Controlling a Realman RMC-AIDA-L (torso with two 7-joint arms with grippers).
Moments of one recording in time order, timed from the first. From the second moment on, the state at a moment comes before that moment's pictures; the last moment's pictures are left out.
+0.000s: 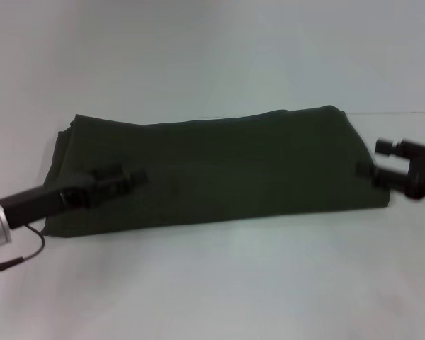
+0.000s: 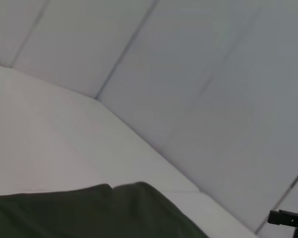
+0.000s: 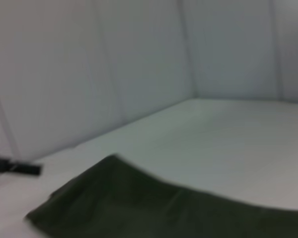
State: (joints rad) left arm -0.59 -2.07 0.32 0.54 2.07 1.52 -1.60; right arm 0.50 1.96 -0.67 -0.56 -1.78 -1.39 1.33
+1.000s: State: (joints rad) left arm -0.48 -2.06 0.23 0.66 2.10 1.44 -2.22; right arm 0.49 1.99 -0.64 -0.61 -1.96 -1.65 1.10
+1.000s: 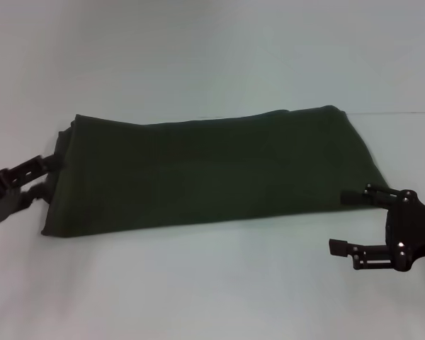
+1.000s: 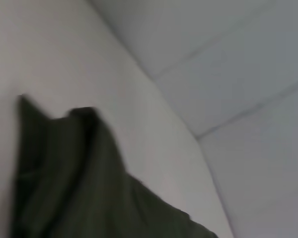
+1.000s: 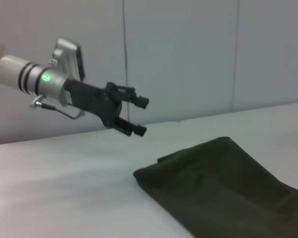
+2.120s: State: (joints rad) left arm -0.48 -2.06 0.20 0.53 2.19 1.18 -2.47; right arm 0.50 1.98 -0.65 -0.60 -1.97 -1.66 1.11
